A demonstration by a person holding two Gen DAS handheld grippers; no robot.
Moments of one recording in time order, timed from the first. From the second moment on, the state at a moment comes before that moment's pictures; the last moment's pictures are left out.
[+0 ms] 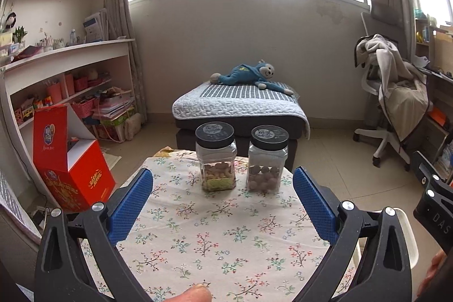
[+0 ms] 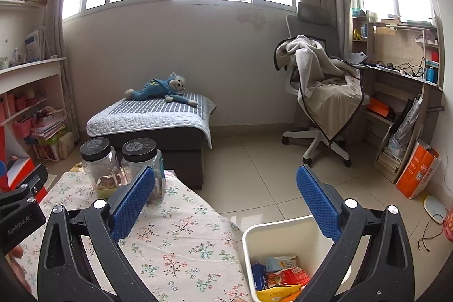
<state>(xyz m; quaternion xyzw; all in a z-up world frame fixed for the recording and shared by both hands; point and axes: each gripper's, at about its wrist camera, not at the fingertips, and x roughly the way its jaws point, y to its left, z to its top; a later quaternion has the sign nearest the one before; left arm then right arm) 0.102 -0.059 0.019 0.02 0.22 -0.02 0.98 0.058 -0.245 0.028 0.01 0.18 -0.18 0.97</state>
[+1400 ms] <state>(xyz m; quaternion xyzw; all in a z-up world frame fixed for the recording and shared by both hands) 0.132 0.015 0.009 -0.02 0.26 0.04 0.97 0.120 -0.168 0.016 0.02 0.20 -0.11 0.97</state>
